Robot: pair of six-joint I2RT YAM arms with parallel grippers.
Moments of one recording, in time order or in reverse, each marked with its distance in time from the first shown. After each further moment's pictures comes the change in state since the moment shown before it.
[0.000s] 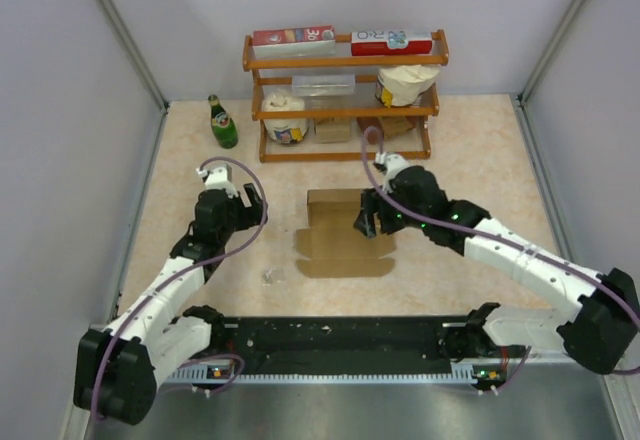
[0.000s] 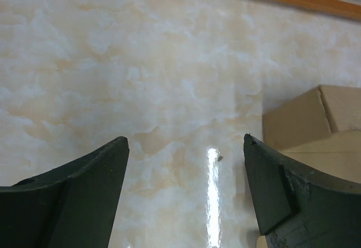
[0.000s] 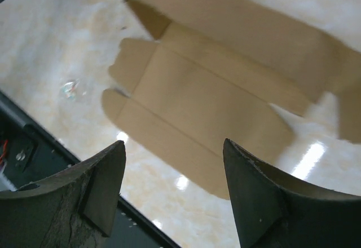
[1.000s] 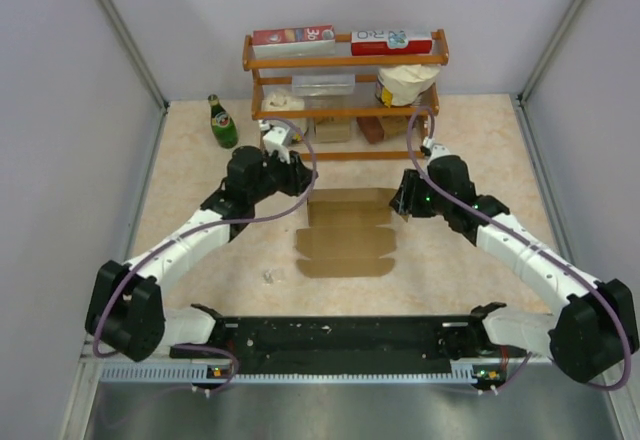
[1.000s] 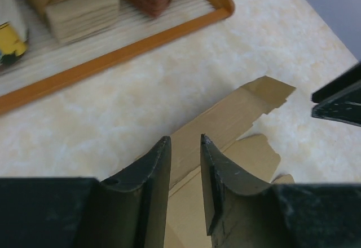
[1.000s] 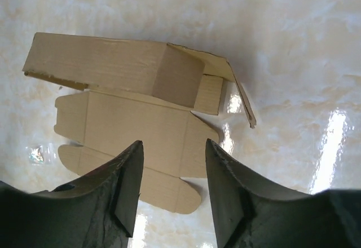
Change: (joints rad) left arm -0.119 0.331 0.317 0.198 0.386 0.114; right arm -0.237 0.008 -0.064 0.030 0.008 0.109
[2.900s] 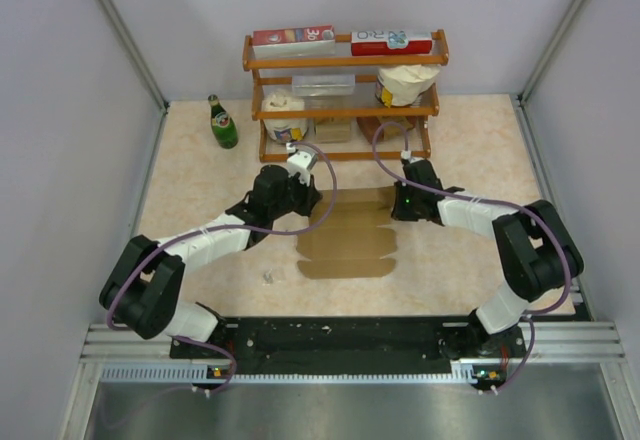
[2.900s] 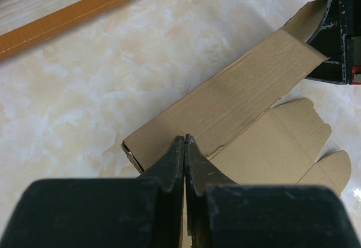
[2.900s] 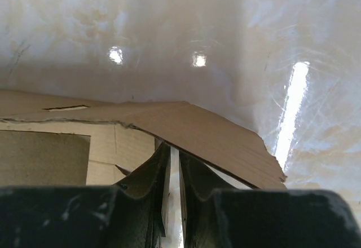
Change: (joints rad) left arm -0.158 0.172 -0.064 0.096 -0.130 0.114; right arm -0.024 0.474 0.004 0.229 0.066 -0.046
